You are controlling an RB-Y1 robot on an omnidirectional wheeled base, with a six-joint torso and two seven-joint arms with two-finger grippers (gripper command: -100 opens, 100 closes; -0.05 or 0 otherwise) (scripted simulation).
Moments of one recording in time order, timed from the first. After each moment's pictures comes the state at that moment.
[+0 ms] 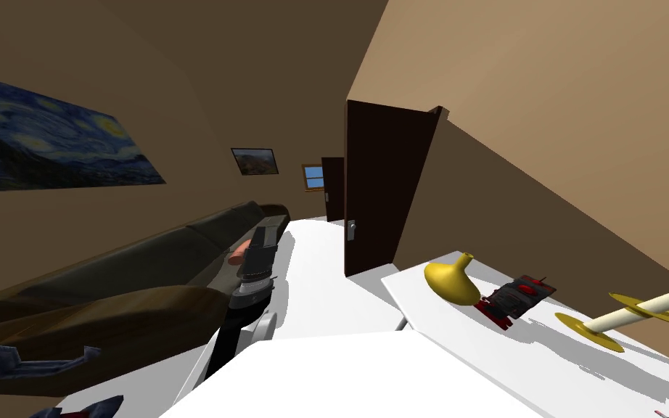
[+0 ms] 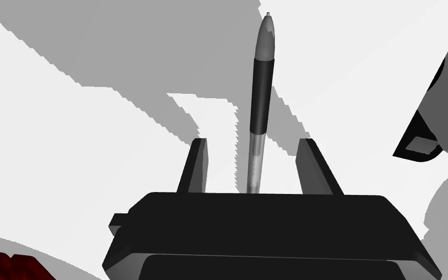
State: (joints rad) left arm 0.48 0.03 -0.07 -2.31 -0.10 -0.58 -0.13; right arm 0.86 -1.59 0.74 -1.78 0.08 0.15 0.40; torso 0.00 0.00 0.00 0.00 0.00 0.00
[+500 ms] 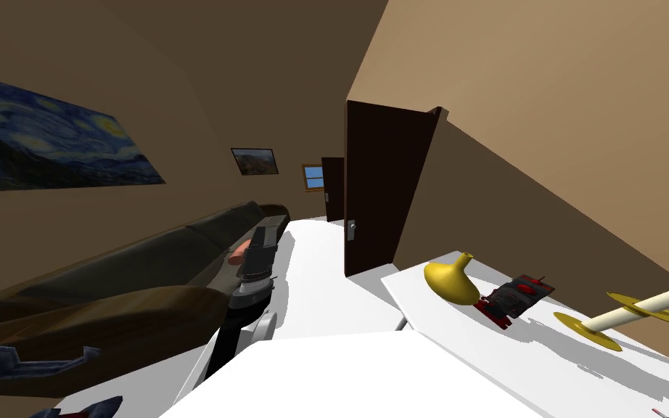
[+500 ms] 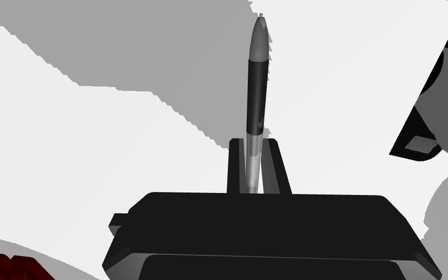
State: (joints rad) left arm 0.48 0.03 -0.07 -2.31 -0.10 -0.58 -0.13; right arm 0.86 -1.58 0.74 -1.78 0.08 0.15 0.40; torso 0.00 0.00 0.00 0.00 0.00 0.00
